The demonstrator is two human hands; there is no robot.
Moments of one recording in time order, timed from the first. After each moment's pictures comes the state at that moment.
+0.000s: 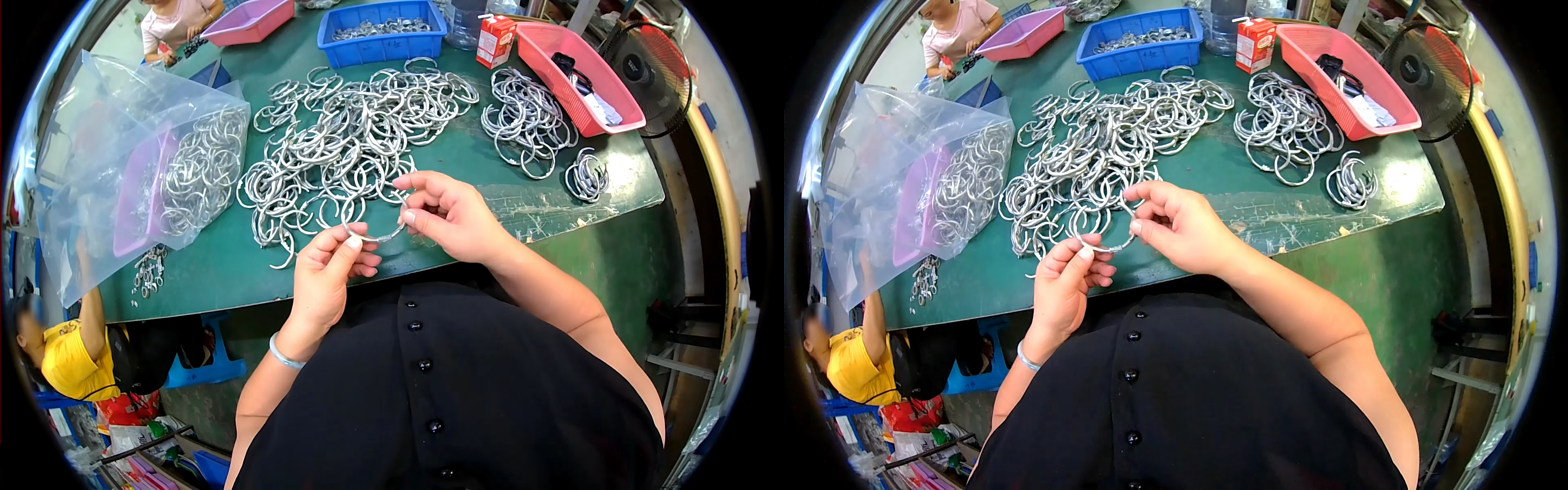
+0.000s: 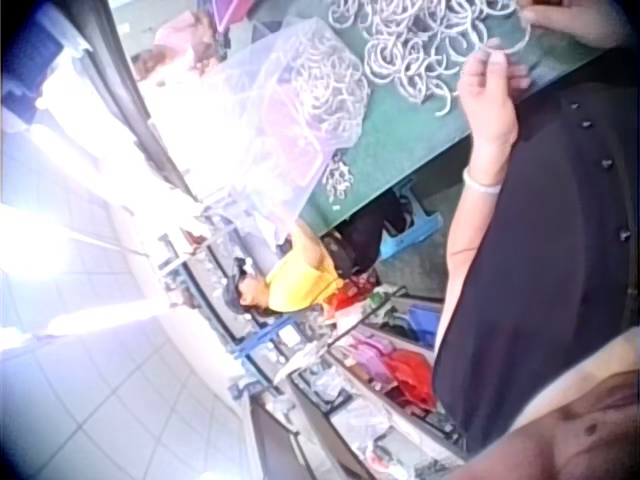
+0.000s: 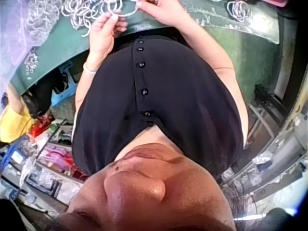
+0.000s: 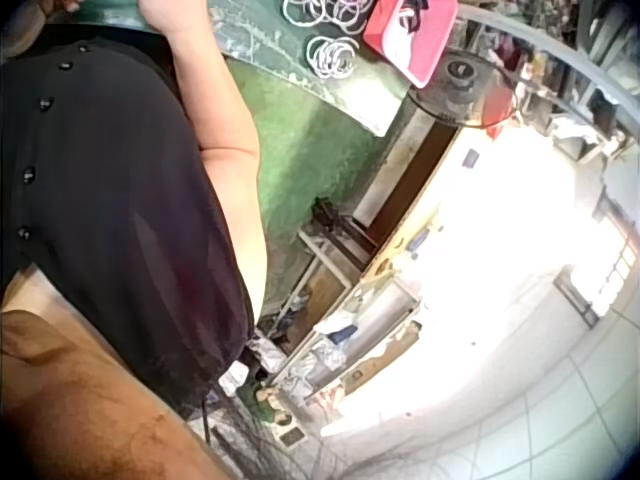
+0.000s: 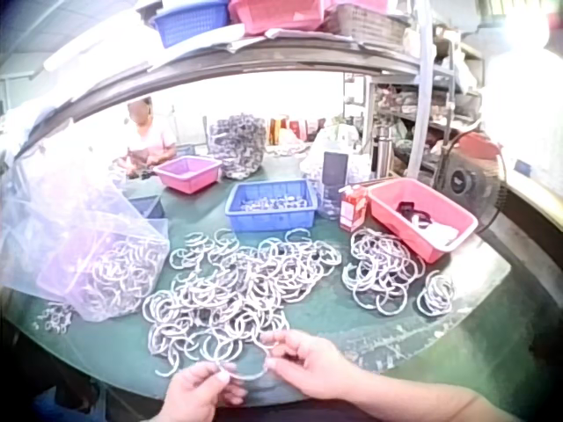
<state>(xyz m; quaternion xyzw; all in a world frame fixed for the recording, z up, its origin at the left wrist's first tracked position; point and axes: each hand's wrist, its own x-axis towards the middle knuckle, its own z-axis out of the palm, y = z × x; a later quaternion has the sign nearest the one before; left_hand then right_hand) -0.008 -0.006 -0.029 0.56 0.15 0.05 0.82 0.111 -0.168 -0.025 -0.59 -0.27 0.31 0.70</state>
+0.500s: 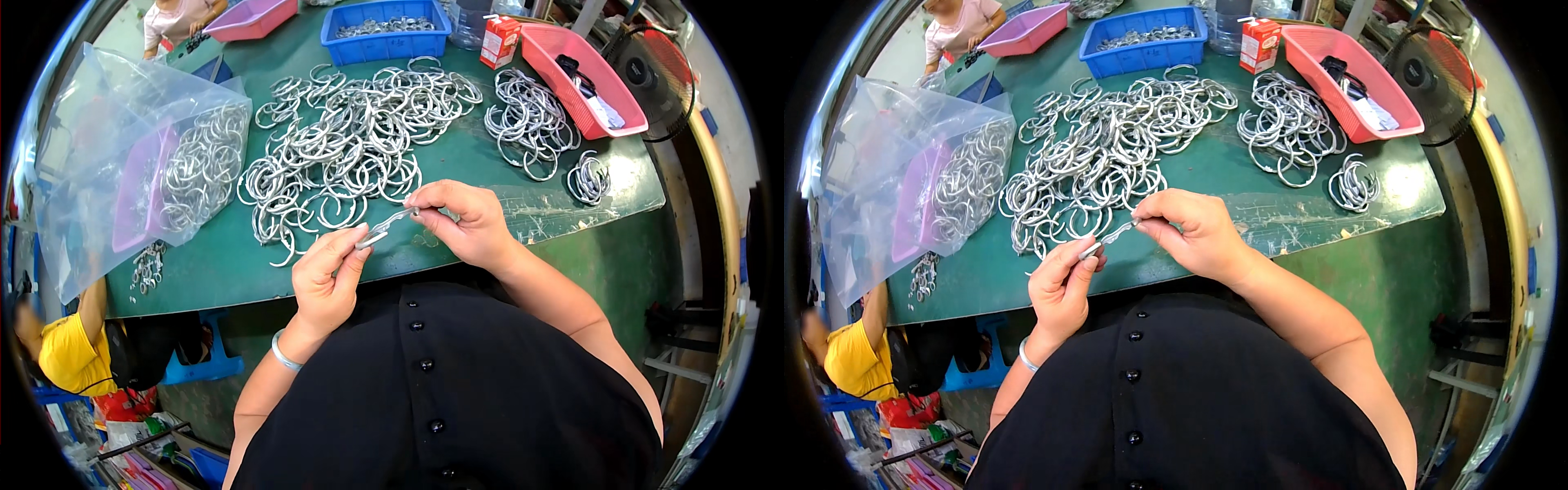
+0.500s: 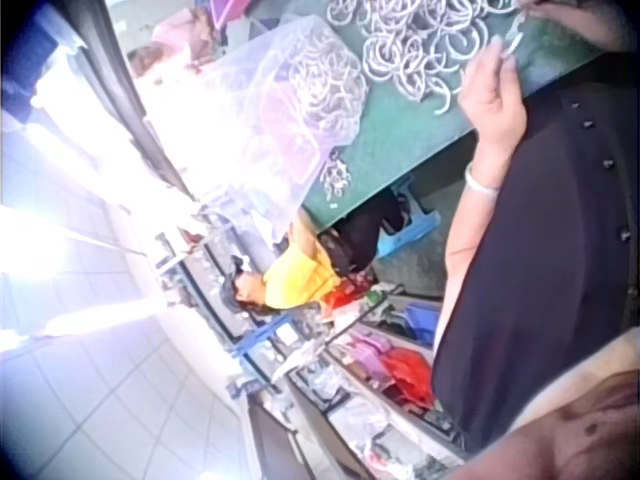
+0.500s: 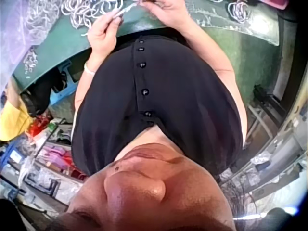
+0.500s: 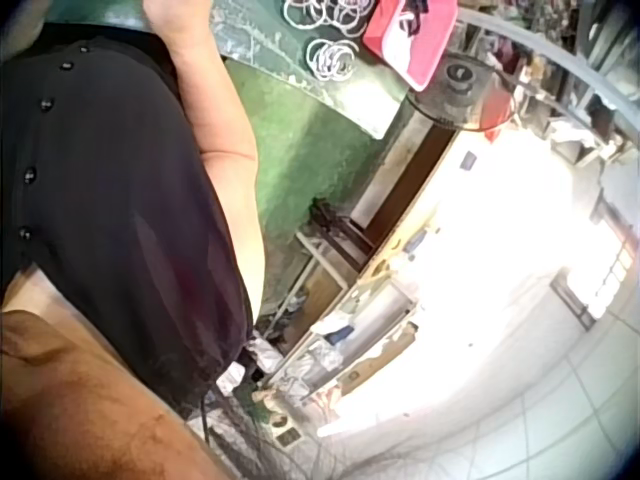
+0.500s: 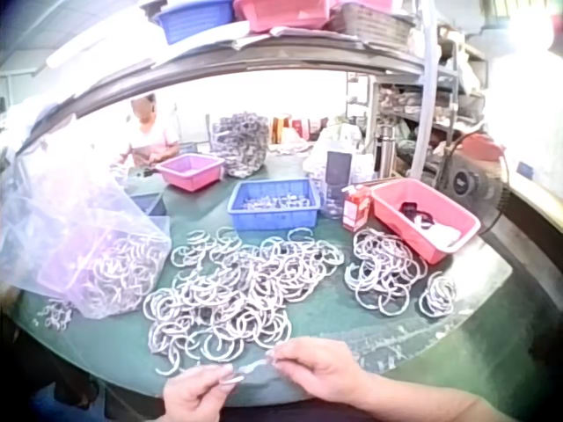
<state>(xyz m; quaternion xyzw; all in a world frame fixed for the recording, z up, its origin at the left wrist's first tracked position) -0.012 -0.005 -0.036 0.80 -0.04 0.25 0.54 0.113 -0.172 -0.026 -0.66 -0.46 -0.03 0.59</state>
